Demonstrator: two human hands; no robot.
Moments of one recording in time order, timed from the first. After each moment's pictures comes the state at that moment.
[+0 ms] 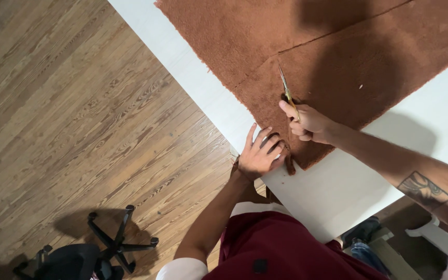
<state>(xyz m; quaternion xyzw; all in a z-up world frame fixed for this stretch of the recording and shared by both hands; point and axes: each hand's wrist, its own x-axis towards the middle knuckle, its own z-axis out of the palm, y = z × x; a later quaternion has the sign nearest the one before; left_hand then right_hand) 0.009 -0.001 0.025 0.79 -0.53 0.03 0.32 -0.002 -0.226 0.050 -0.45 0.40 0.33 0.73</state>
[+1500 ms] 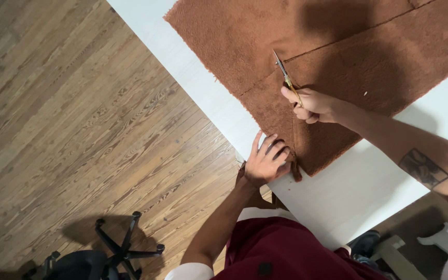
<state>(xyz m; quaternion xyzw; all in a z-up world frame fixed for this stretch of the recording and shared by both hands) 0.008 0.003 0.016 0.78 -0.54 -0.01 0.31 0.040 -0.268 0.026 -0.52 0.30 0.36 0.71</state>
